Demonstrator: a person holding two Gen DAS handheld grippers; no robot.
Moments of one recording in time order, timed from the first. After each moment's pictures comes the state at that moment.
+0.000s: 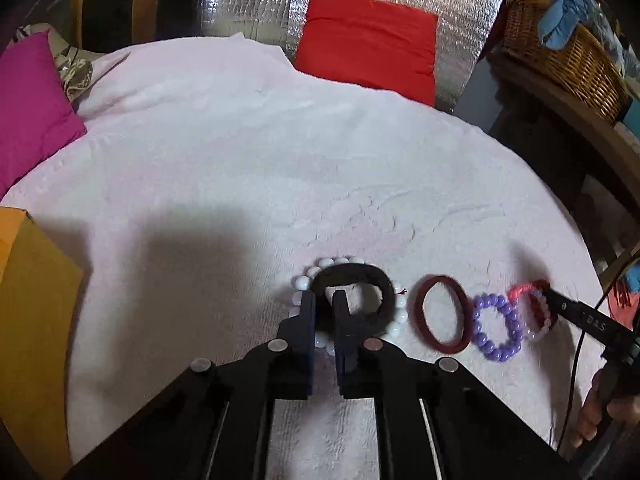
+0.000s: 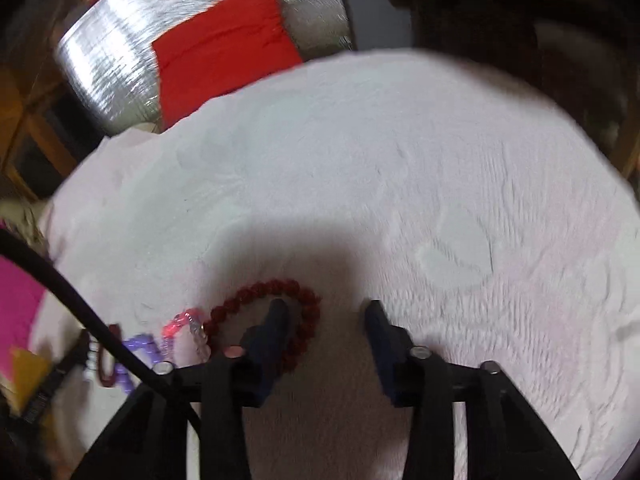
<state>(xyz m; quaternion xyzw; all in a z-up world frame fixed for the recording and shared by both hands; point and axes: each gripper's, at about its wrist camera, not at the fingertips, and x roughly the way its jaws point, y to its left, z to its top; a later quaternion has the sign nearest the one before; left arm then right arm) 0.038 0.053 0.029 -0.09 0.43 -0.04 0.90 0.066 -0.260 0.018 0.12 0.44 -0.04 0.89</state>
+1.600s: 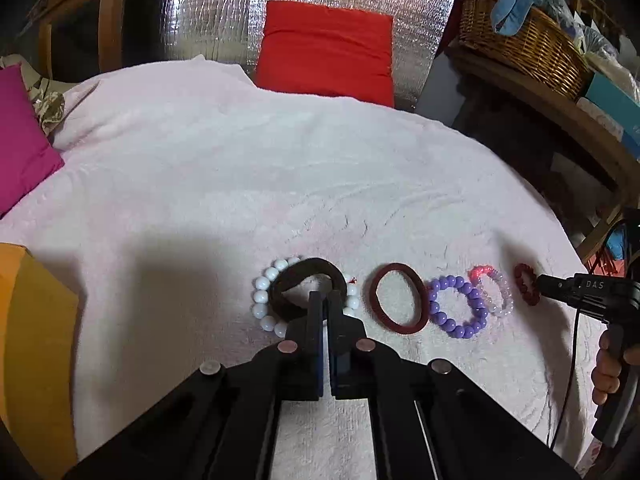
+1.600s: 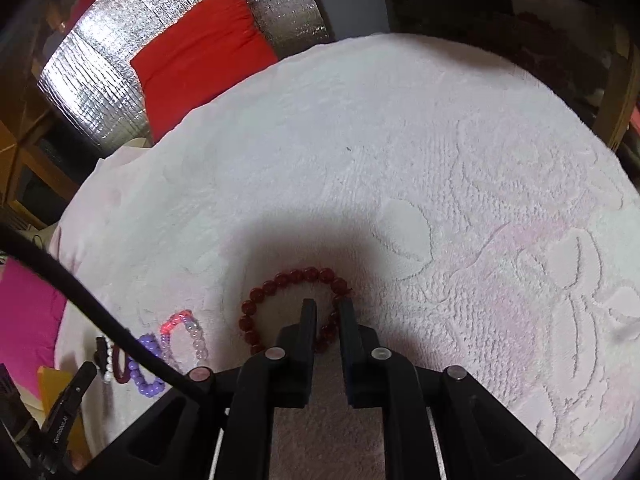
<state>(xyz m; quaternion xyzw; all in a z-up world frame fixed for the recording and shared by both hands) 0.025 0.036 0.044 -0.06 0.40 -0.09 0.91 0.051 -0.312 0.026 0.21 0.47 -0.03 0.86</state>
